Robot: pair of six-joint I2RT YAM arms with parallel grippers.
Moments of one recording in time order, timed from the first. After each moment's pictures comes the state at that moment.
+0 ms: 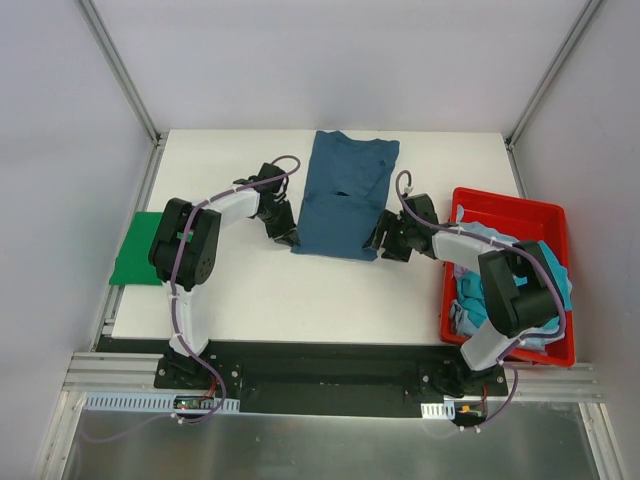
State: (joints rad) left arm -0.37 2.00 1.34 -0.58 0.33 -0.65; right arm 0.37 1.64 0.85 -0.14 -0.25 0.66
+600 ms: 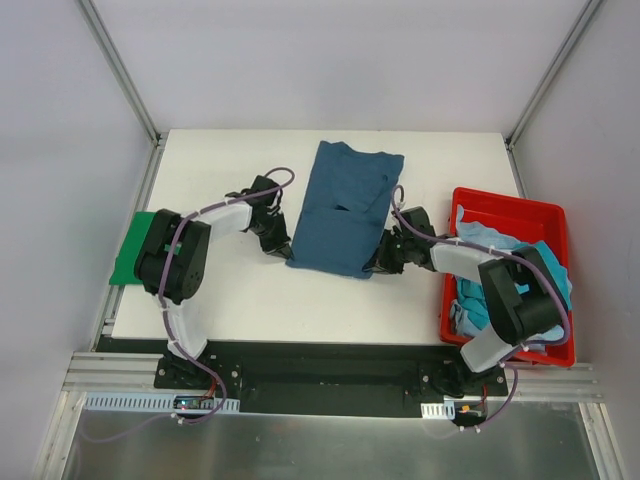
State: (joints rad) left arm -0.37 1.92 1.23 -0.55 0.34 -0.66; right arm 0.42 1.63 0.77 -0.10 -0.37 0.72
